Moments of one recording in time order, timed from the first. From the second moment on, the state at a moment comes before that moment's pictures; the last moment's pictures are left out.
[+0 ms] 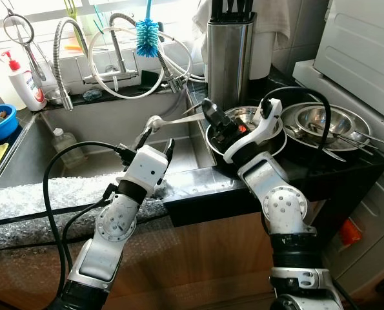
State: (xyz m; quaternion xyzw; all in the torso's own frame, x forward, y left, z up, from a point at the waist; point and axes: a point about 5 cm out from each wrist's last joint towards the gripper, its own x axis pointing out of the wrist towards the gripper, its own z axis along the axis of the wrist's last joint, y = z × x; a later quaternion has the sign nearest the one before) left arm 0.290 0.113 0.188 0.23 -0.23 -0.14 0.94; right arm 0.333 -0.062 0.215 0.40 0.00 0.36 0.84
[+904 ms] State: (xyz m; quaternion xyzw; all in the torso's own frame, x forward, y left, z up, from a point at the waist) left arm 0.300 0.113 0.186 0.31 -0.21 -0.11 0.92; right arm 0.321 -0.050 0.216 0.36 0.00 0.42 0.83
